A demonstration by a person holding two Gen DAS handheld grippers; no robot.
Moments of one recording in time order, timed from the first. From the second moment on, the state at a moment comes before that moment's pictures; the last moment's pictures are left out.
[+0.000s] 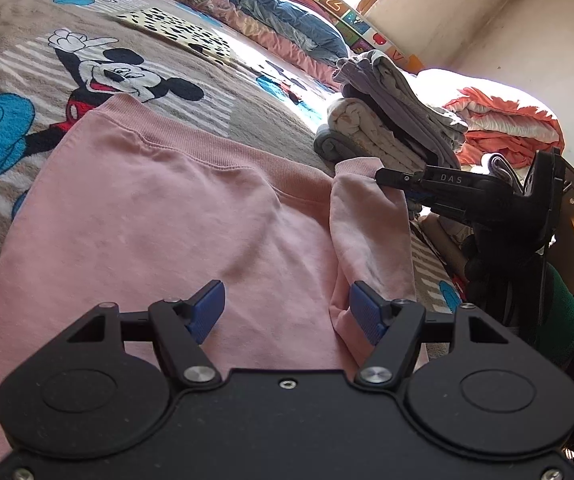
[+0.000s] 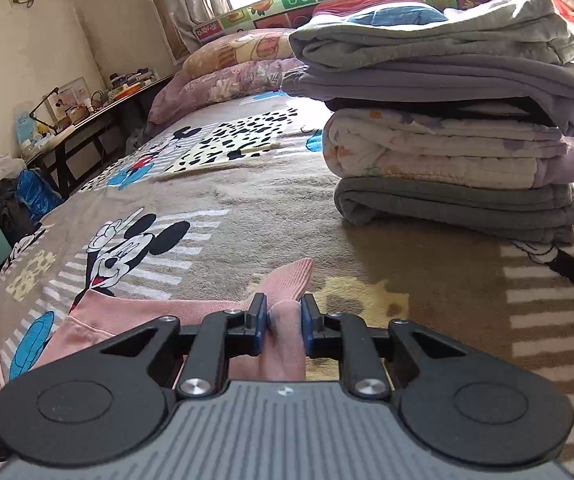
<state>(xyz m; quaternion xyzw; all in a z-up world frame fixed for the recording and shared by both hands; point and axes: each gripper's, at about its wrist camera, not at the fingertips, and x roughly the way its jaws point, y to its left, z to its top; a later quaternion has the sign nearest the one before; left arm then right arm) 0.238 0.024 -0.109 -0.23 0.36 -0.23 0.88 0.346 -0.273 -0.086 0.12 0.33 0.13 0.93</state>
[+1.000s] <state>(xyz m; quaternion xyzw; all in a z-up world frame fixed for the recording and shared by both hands) 0.205 -0.004 -0.087 -0.14 0.32 -0.30 0.89 0.187 -0.378 -0.010 0.21 0.19 0.01 0.96</state>
